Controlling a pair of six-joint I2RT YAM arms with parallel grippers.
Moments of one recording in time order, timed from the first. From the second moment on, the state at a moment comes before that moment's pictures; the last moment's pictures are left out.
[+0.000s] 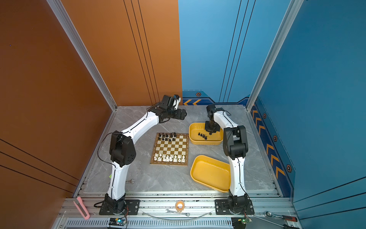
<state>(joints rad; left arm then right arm) -0.50 2.18 2.03 -0.55 0.09 -0.22 0.18 2.24 1.86 -1.01 0.04 0.34</state>
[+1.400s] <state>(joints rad) -0.42 1.80 1.62 -0.47 0.01 -0.24 0.27 2.06 1.95 -1.09 0.05 0.34</state>
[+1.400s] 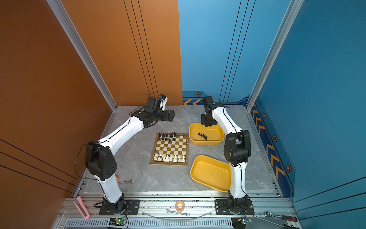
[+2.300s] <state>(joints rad) -0.28 1.44 1.09 -0.30 0.03 -0.29 0.56 2.15 2.09 -1.14 0.10 0.40</state>
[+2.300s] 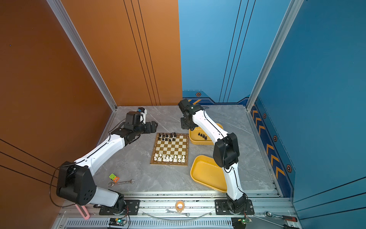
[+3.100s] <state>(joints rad) -0.27 1.31 0.95 -0.29 0.03 -0.33 0.64 2.38 2.21 -1.14 0.06 0.40</state>
